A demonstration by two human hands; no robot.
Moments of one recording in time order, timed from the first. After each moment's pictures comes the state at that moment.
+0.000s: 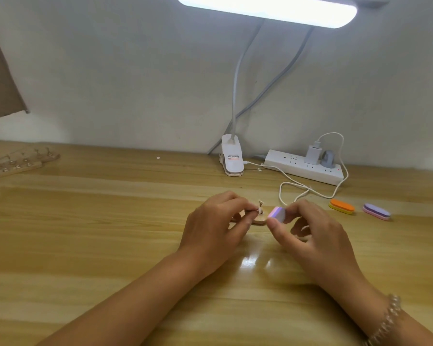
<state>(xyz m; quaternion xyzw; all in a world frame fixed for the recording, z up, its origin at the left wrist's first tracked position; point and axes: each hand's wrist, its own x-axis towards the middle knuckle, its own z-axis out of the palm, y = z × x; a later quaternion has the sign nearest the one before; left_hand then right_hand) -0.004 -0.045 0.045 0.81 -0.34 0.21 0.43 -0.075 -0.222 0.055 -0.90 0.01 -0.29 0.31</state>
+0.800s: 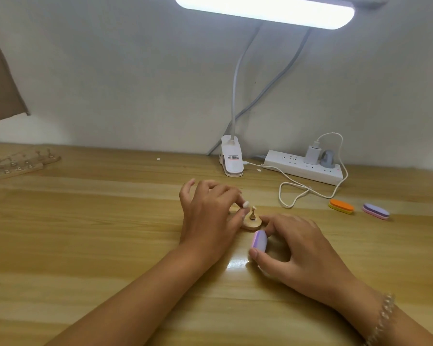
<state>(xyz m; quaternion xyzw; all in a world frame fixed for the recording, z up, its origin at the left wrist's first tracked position) 0.008 -0.049 0.046 0.87 -0.25 0.29 0.31 -0.077 -0.216 0.054 -0.96 -0.10 -0.16 0.21</state>
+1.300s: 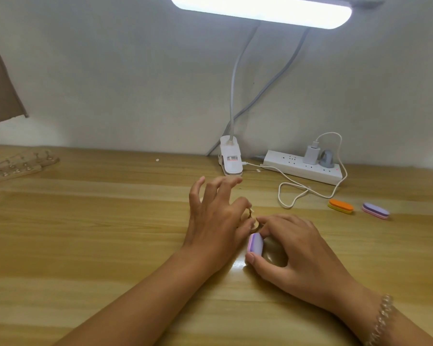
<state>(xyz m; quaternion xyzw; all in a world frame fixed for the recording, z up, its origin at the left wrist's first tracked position) 0.002 -0.055 0.046 0.89 -0.30 0.29 0.20 -0.078 -0.214 0.053 -0.96 -0.12 -0.17 0.18</state>
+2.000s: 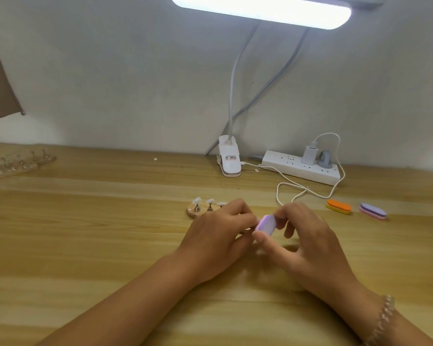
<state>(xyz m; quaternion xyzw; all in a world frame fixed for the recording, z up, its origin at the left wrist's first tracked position) -0.004 -0.042 0.045 0.83 -0.43 0.18 0.30 -0.076 -0.217 0.053 -0.91 -0.08 -0.30 0.26</state>
